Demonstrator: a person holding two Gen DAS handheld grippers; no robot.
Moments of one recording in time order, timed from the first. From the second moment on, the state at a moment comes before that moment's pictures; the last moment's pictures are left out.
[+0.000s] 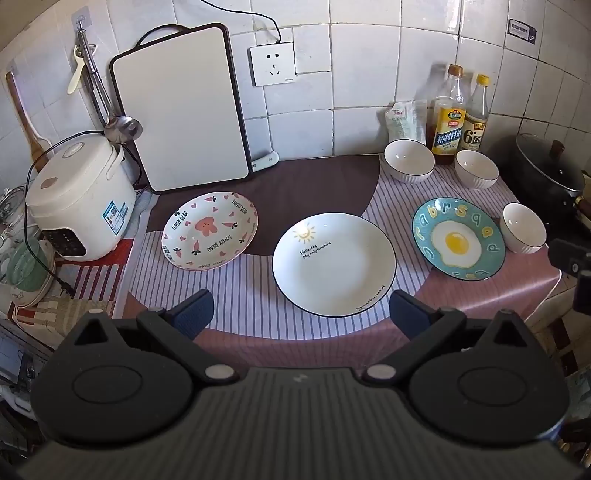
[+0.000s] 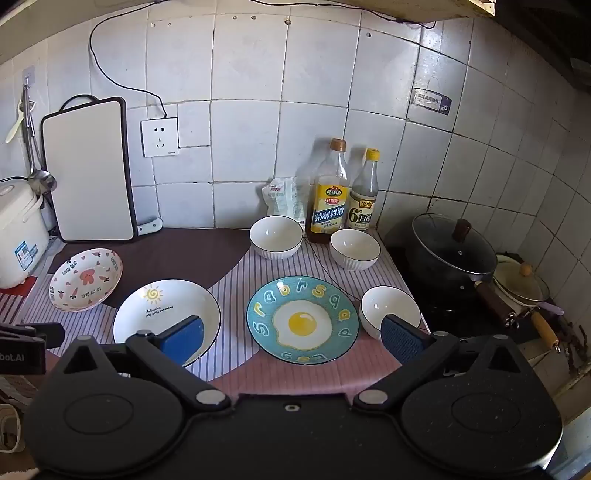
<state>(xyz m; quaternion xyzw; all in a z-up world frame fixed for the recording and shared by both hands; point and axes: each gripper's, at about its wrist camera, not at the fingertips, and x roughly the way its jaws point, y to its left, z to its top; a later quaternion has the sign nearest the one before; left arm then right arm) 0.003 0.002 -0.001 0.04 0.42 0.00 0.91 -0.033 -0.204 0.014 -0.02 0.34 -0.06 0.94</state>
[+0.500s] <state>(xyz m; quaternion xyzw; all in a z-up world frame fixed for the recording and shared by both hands) 0.001 0.002 -0.012 0.02 0.39 0.01 0.92 -0.034 -0.204 0.013 -0.02 0.34 -0.06 0.94</state>
